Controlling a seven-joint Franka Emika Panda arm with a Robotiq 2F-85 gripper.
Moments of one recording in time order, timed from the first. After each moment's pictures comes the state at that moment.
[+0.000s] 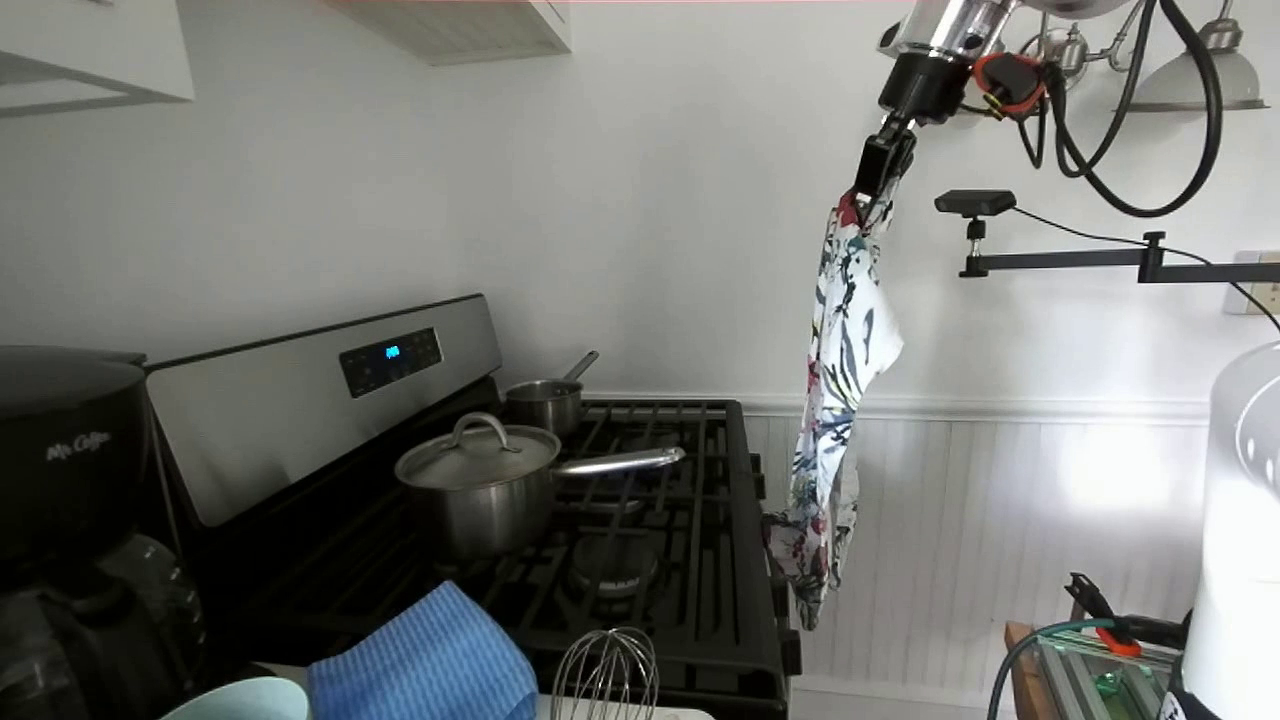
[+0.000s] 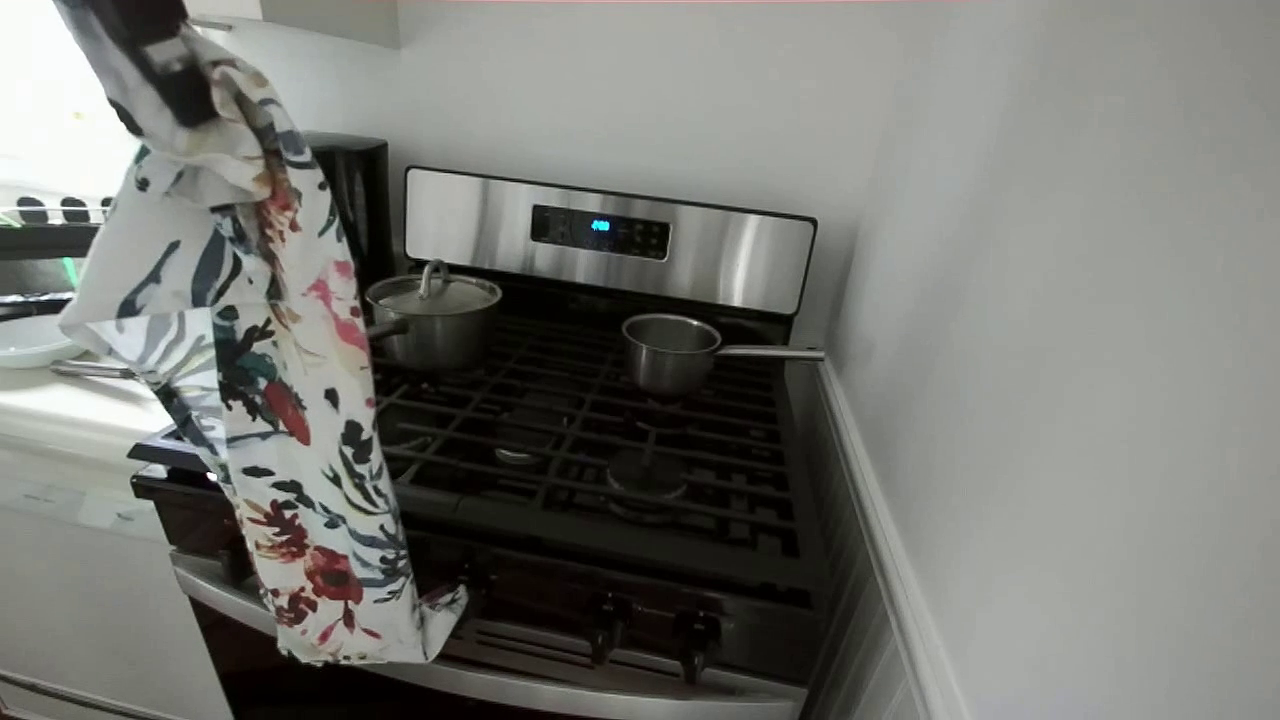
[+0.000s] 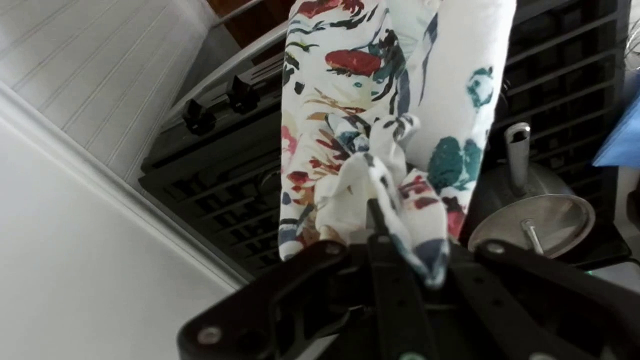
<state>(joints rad) -0.18 -0.89 -0.40 -2.33 -0.20 1.89 -0.27</state>
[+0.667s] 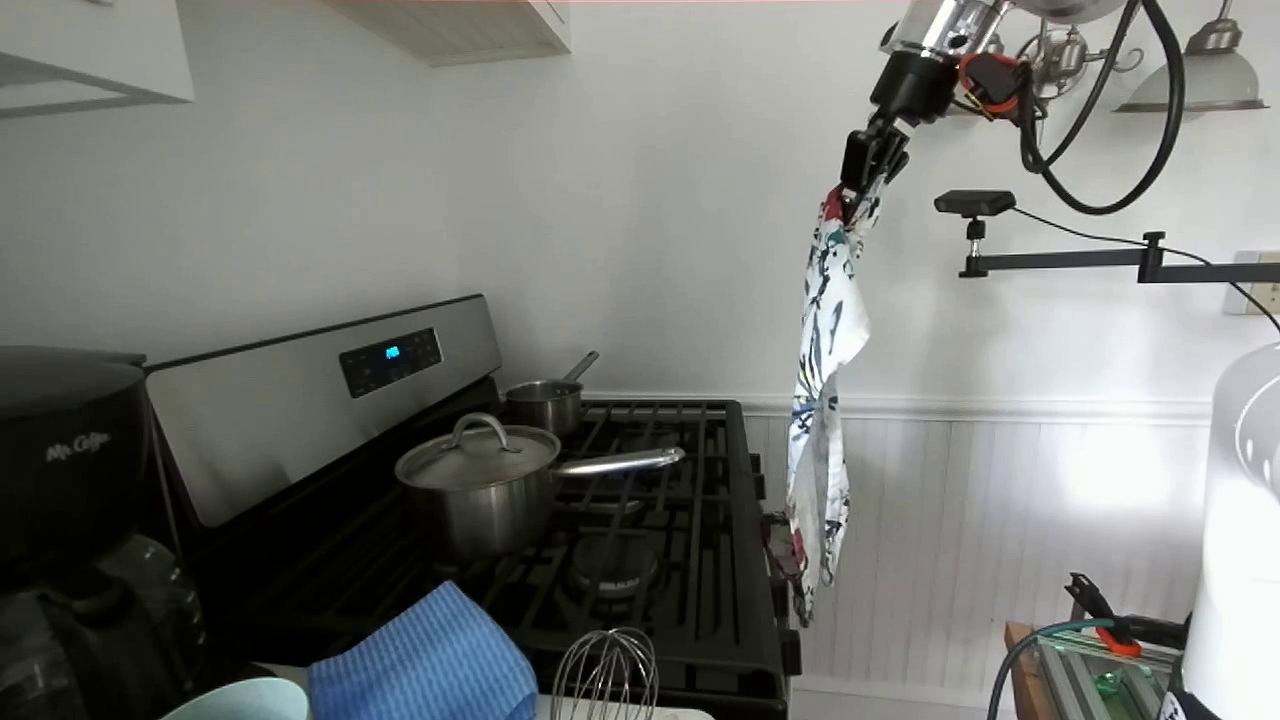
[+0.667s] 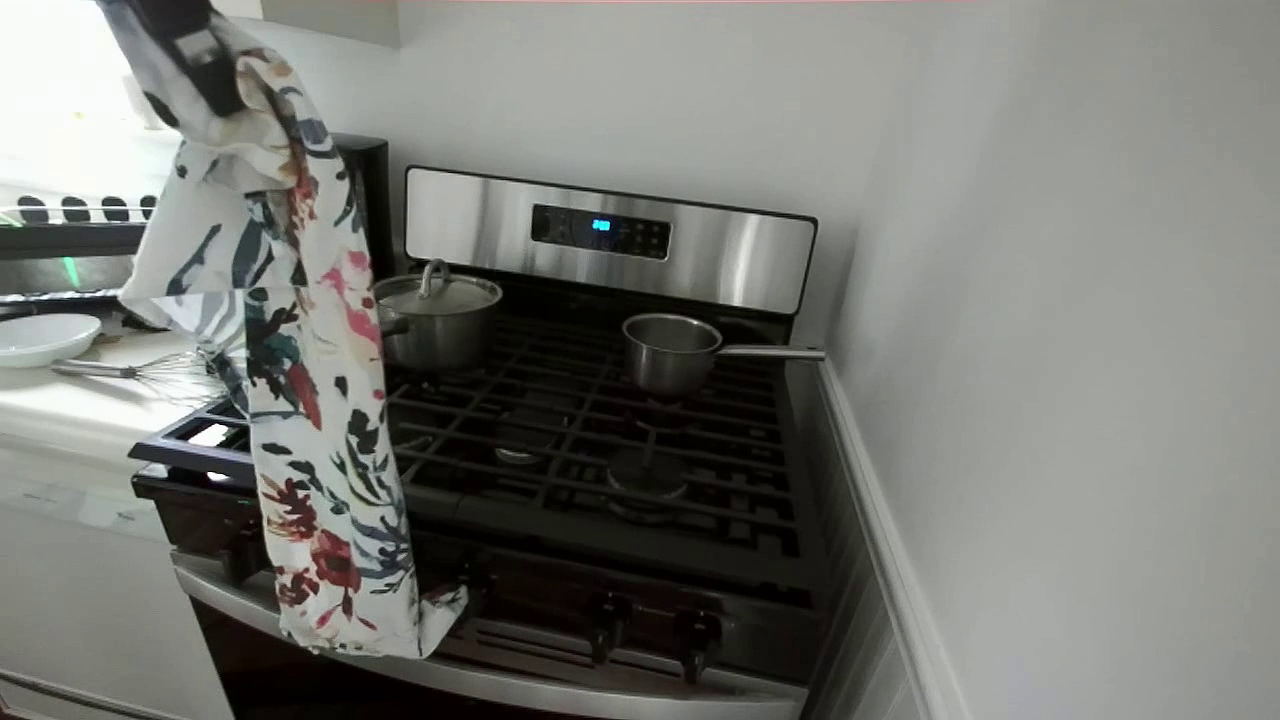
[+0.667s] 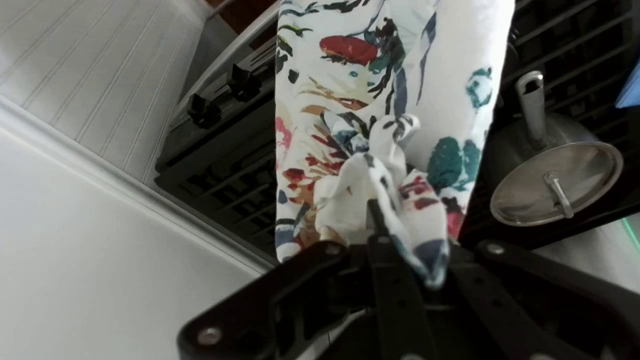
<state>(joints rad) -0.20 -0.88 -0.39 -2.34 -0.18 1.96 -0.14</state>
